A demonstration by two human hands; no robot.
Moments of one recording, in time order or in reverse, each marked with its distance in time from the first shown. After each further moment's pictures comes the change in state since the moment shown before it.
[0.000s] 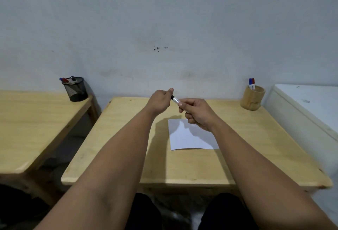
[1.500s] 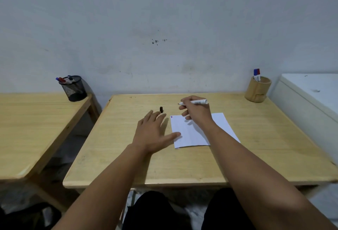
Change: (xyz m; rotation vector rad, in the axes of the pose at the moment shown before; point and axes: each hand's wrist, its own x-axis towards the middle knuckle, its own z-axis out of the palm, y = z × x) left_hand -0.066 -0.100 0.017 0.738 0.001 0.167; right_hand 0.016 0.028 0.024 -0.019 0.410 0.031
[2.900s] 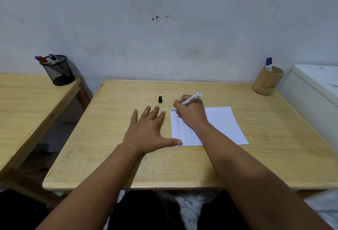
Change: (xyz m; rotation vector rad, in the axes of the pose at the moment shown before) left_hand -0.002 -0.011 0.006 0.082 -0.176 0.024; right_hand 0.027 0.055 0.028 -0.276 -0.020 -0.032
